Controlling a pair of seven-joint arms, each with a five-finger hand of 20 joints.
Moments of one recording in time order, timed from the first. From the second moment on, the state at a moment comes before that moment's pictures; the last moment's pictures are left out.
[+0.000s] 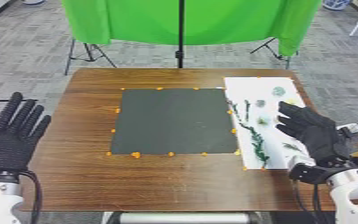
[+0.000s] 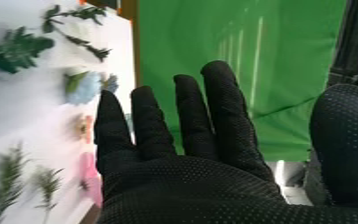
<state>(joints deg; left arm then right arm) 133.6 -61.0 -108.7 -127.7 11.8 9.0 18.6 -121.3 -80.5 111.2 -128.3 -70.4 -12.7 15.7</state>
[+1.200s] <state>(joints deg) 133.5 -61.1 -107.6 -128.0 9.9 9.8 19.7 -116.5 -66.0 83.9 -123.7 -141.2 -5.8 36.4</state>
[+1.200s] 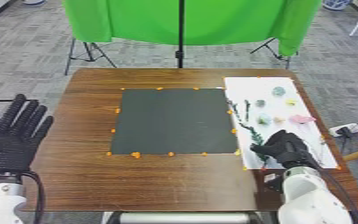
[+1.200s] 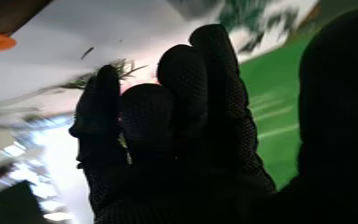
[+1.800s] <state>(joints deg) 133.1 -61.0 -107.1 -128.2 7.9 11.7 20.1 -112.6 -60.6 76.4 -119.9 -157.2 -7.0 39.3</state>
